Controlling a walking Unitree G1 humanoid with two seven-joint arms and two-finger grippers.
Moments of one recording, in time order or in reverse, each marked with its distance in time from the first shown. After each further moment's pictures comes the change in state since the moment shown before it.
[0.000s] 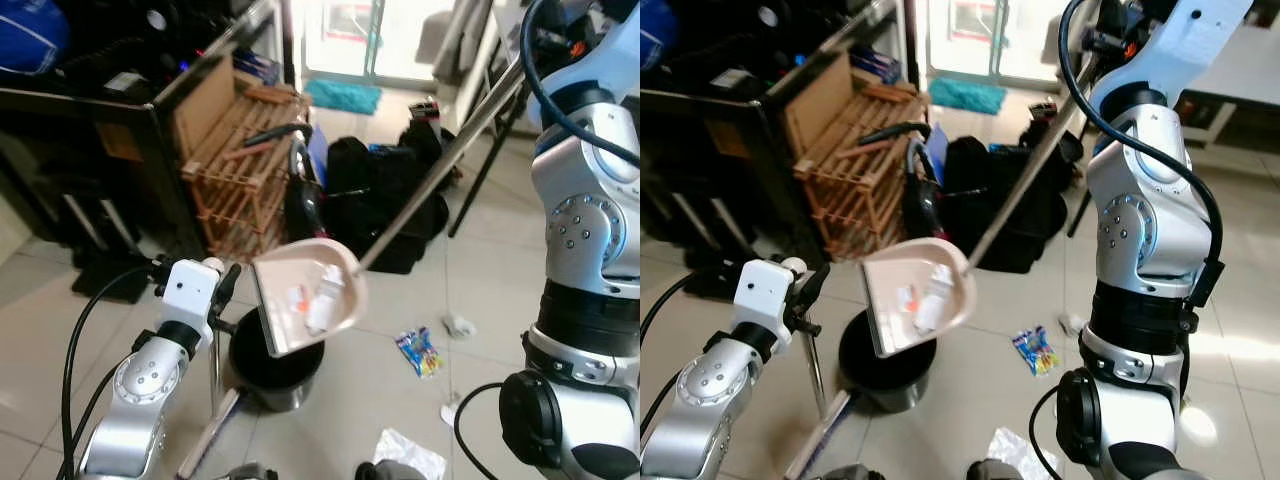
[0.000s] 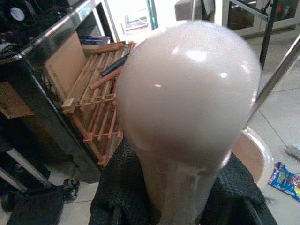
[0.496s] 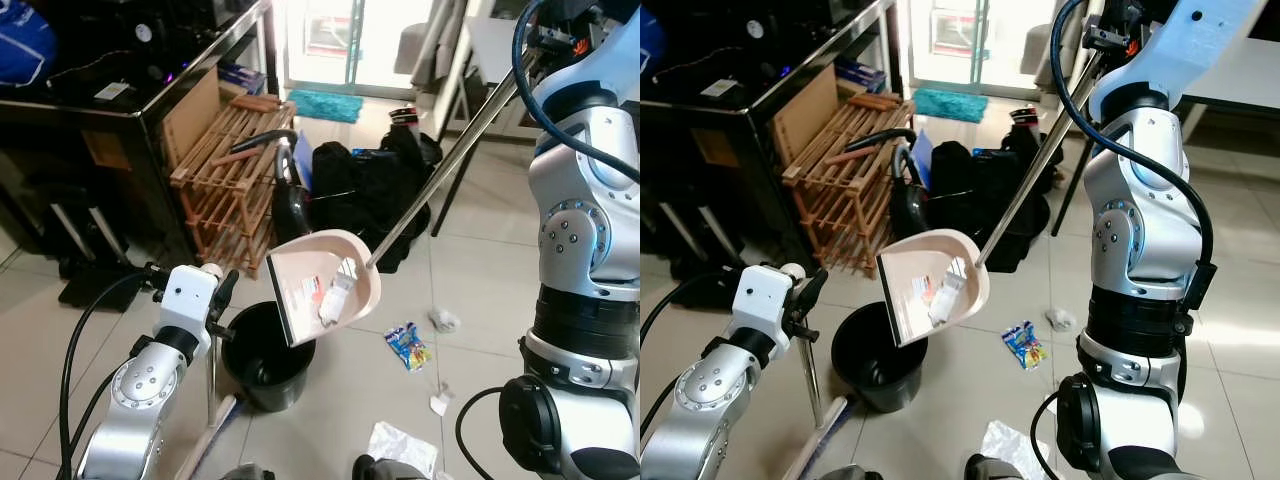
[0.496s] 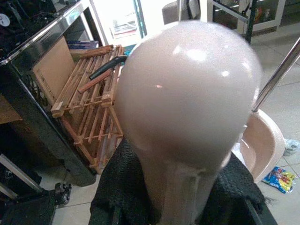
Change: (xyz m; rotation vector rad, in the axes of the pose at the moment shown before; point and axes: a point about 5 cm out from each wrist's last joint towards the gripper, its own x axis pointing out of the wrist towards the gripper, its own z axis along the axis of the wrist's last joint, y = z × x) left arm -0.003 0.000 -0.005 -0.002 0.020 0.001; right arm -0.002 0.000 0.000 -0.045 -0.059 0.001
